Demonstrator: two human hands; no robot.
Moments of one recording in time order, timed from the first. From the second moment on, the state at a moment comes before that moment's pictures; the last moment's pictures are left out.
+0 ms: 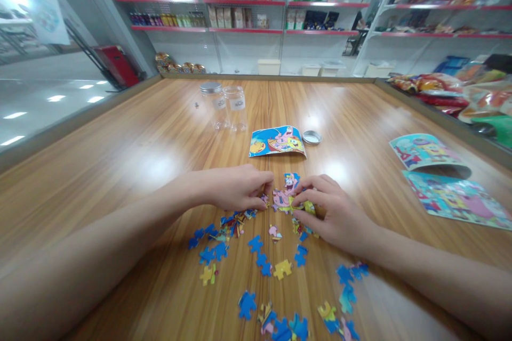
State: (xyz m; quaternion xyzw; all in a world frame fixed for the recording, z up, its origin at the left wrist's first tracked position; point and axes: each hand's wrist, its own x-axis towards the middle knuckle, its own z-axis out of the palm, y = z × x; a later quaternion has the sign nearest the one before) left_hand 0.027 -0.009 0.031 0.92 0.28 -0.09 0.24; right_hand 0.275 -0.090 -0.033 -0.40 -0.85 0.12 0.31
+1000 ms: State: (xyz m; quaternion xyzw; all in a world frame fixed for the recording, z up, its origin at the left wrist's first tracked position) left_hand 0.025 -0.001 0.019 0.92 0.29 -0.05 0.26; right_hand 0.275 -0.090 -0.034 -0.40 -0.85 0.12 0.31
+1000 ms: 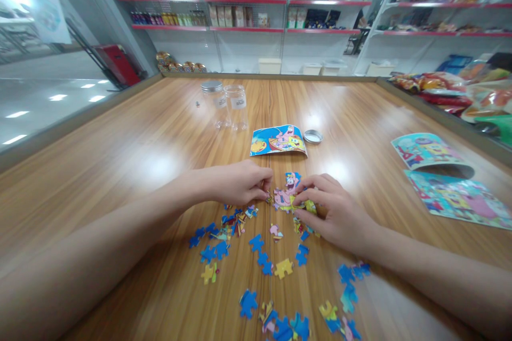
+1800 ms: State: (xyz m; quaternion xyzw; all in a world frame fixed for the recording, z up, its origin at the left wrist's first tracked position) left_hand 0.021 -0.005 0.033 0.92 0.25 -0.10 0.28; right_hand 0.274 -0.091 -0.033 -0.40 -0.85 0.12 0.32
